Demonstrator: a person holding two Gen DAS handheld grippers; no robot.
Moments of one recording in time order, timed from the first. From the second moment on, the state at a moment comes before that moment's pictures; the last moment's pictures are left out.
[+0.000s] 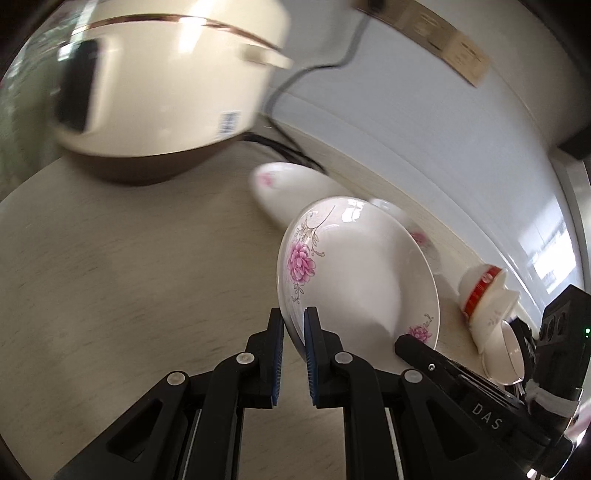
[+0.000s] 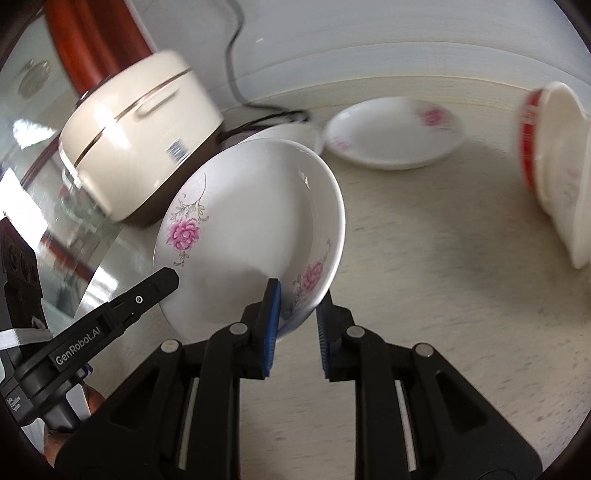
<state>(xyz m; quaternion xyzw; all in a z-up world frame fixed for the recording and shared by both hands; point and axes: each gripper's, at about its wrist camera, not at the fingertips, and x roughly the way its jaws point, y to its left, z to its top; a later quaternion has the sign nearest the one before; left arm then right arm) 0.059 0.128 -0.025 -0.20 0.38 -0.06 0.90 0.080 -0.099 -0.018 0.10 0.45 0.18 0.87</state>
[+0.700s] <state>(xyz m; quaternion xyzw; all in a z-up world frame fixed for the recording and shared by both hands) 0.011 0.236 -0.041 -0.26 0.37 0.08 0.89 0.074 0.040 -0.028 0.03 0.49 0.27 0.83</state>
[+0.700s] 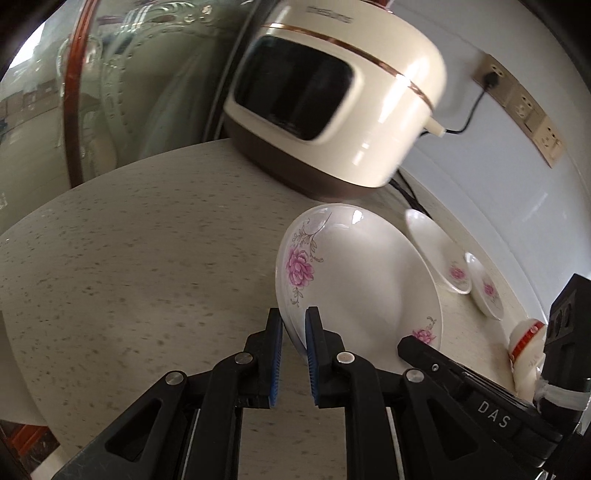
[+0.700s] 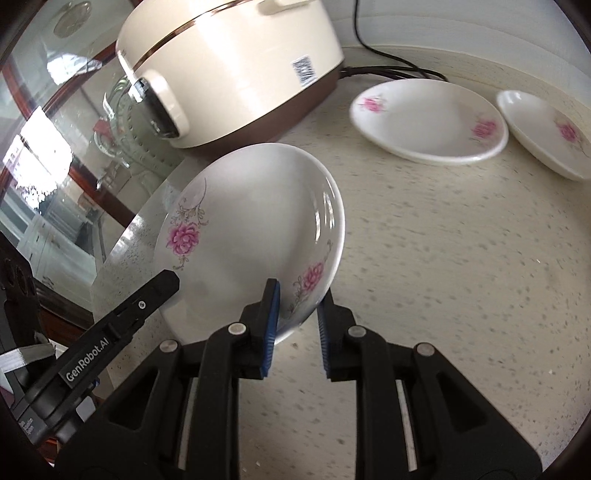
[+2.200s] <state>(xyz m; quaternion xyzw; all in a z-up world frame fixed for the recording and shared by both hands) -0.009 0.201 0.009 -0.11 0.30 0.15 0.93 0.070 0.034 0.007 -0.01 0.41 0.21 0.89</state>
